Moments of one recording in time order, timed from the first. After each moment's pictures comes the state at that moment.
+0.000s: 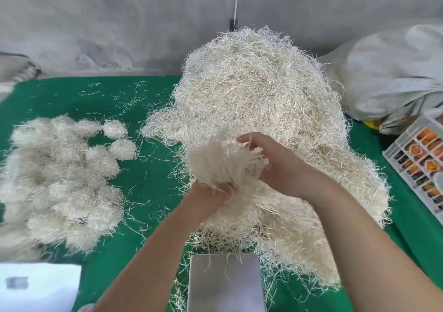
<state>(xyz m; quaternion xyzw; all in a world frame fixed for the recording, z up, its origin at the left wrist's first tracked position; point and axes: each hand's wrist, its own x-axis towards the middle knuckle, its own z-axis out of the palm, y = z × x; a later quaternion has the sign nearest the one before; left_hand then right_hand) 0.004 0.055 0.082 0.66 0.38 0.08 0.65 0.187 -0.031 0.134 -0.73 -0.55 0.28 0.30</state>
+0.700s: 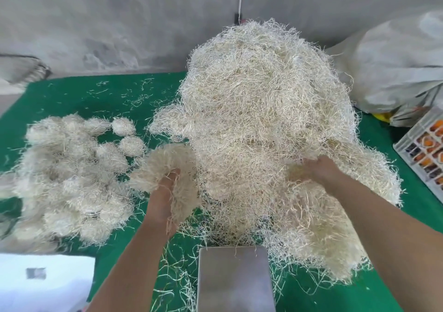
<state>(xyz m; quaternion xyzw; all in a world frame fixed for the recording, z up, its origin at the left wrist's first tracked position) -0.054 0.081 0.063 0.34 0.49 0.30 0.75 0.291 -0.044 0.021 -0.87 -0.11 0.31 0.38</state>
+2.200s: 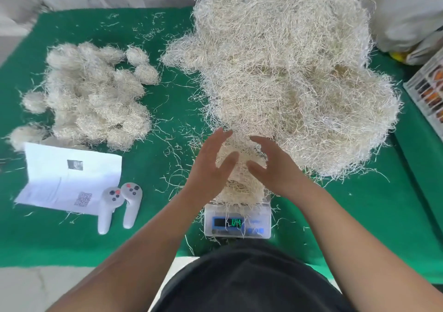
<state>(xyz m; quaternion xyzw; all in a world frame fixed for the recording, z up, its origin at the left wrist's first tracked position) -0.122 -0.076 -0.010 0.79 0.36 0.20 0.44 0.058 -0.177 -0.006 -0.76 -0.48 0.30 0.31</state>
